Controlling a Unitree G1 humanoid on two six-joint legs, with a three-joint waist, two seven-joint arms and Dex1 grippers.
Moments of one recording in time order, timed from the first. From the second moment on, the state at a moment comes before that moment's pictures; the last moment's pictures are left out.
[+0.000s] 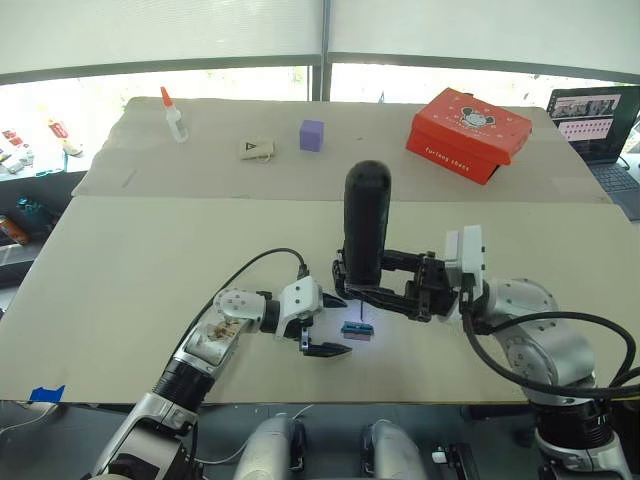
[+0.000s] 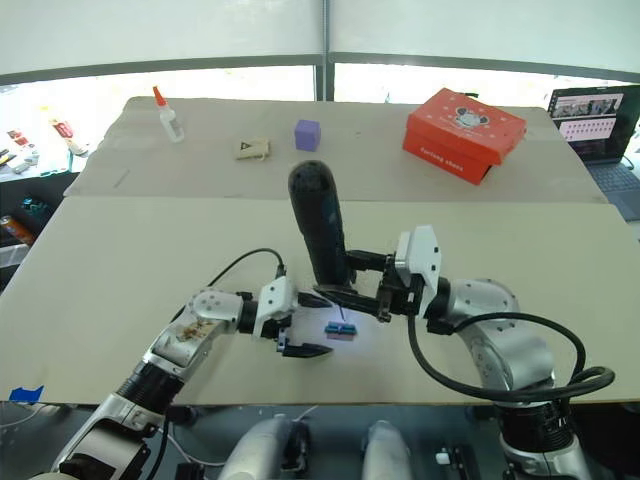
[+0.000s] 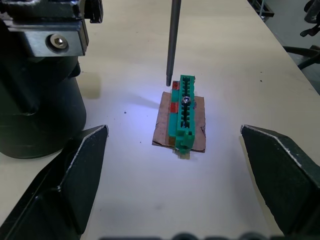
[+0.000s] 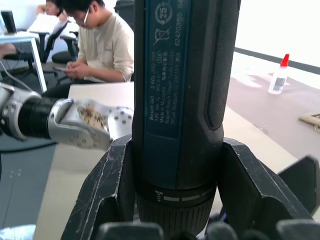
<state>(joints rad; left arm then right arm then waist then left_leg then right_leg) -0.44 0.40 -0.35 0.14 -0.16 0.13 -1.17 -0.29 -0.53 0.01 -0.46 0.60 0.39 0.94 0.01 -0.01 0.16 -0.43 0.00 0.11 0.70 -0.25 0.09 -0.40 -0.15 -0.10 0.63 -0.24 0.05</state>
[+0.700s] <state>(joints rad) -0.44 0.40 -0.35 0.14 -0.16 0.13 -1.18 -0.25 -0.53 0.01 -0.50 0.65 0.43 0.87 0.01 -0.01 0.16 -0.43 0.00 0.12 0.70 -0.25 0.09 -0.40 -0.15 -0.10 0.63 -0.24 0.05</state>
